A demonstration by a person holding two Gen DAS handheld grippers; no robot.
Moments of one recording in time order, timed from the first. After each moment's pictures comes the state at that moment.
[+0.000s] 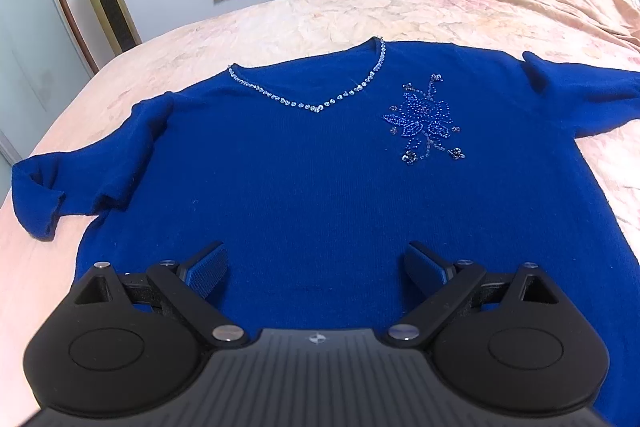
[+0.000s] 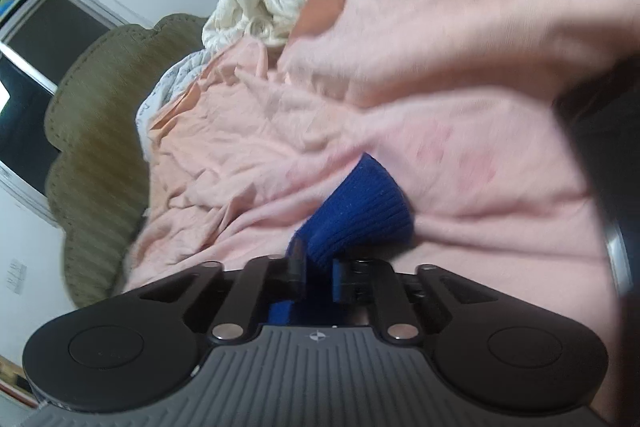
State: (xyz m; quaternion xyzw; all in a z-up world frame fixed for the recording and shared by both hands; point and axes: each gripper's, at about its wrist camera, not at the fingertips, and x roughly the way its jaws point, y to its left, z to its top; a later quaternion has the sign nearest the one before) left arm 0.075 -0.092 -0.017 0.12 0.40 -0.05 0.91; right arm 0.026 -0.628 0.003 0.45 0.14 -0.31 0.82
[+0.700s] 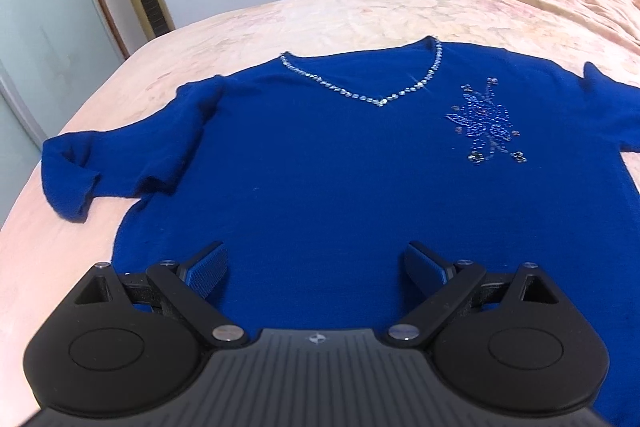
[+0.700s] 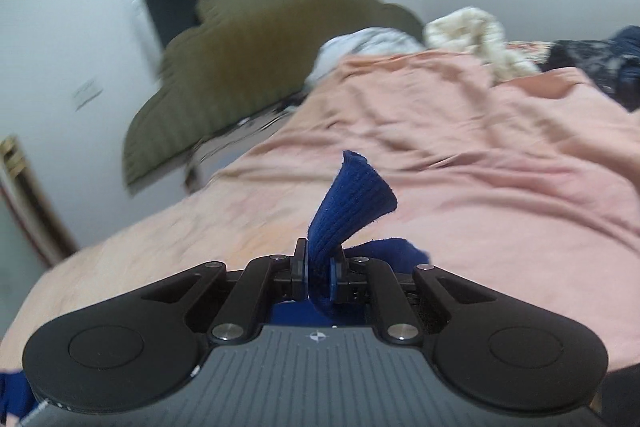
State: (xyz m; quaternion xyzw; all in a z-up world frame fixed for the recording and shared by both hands) left arm 0.080 -0.058 -0.017 0.11 0.40 -0.01 0.91; right arm 0.066 -0.416 0.084 0.20 0.20 -0.16 0.94
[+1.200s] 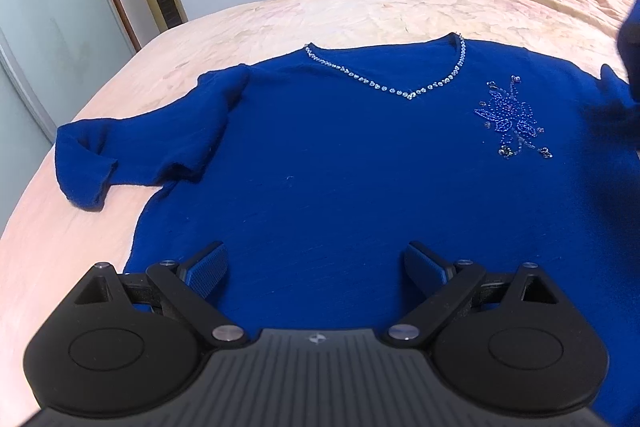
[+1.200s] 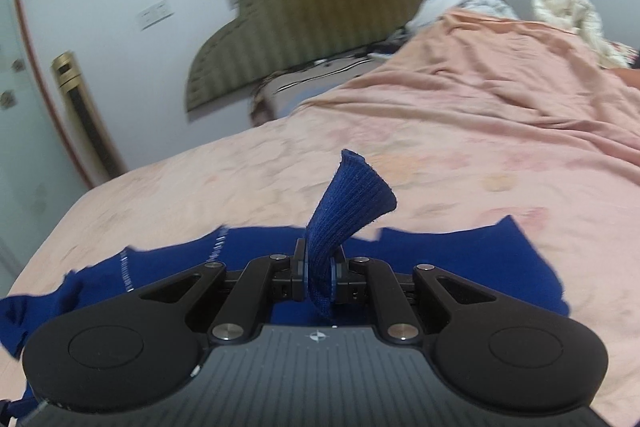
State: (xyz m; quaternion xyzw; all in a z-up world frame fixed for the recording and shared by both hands) left arm 0.080 -0.039 -0.018 0.10 0.40 0.00 0.91; right arm 0.112 -0.302 0.074 0.17 0.27 -0.06 0.95
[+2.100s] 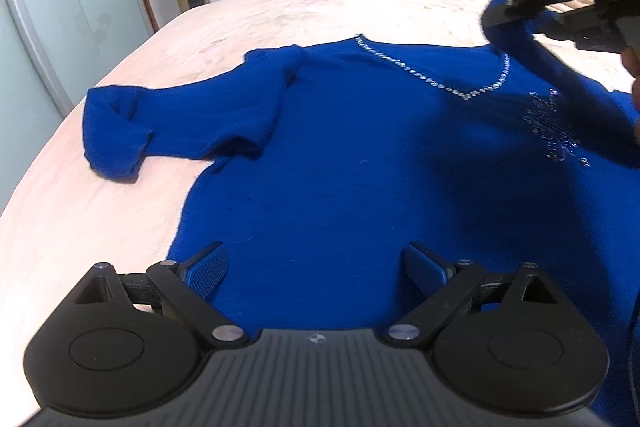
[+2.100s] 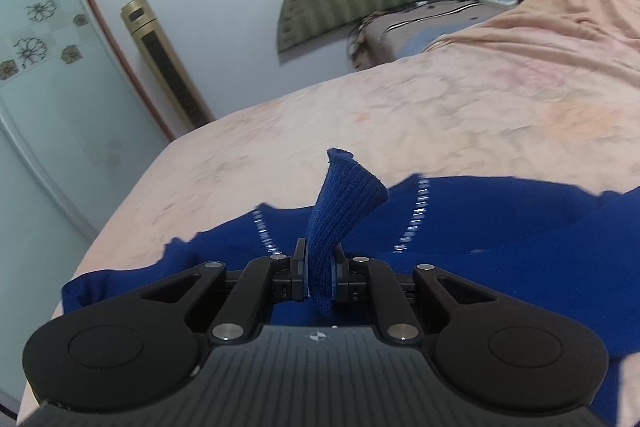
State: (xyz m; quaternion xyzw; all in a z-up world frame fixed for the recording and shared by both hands) left arm 0.079 0.015 -0.018 0.06 0.41 0.02 0.91; right arm 0.203 -0.162 0.066 0.20 0.33 0.06 0.92
